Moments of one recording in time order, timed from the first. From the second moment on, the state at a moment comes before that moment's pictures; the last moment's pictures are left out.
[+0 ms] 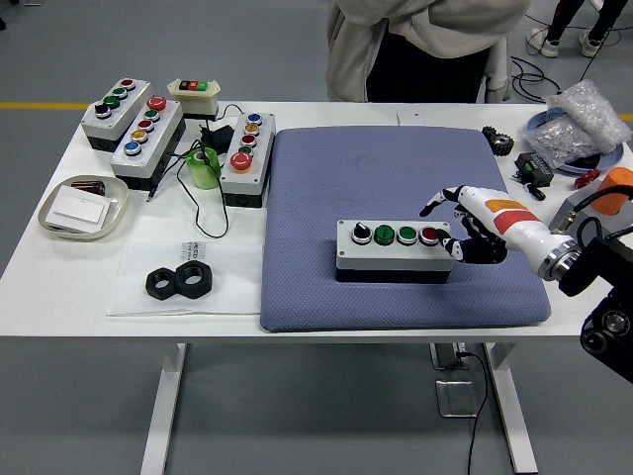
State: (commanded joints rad) left arm -0.11 0.14 -0.37 -0.27 0.39 0.35 0.26; right arm 0.61 -0.58 0.62 1.42 -1.59 -0.20 -0.05
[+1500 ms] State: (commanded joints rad) left arm -0.11 0.14 -0.37 -0.27 0.39 0.35 0.26; right arm 0.60 -0.57 0.63 1.40 -1.62 -0.23 -0.06
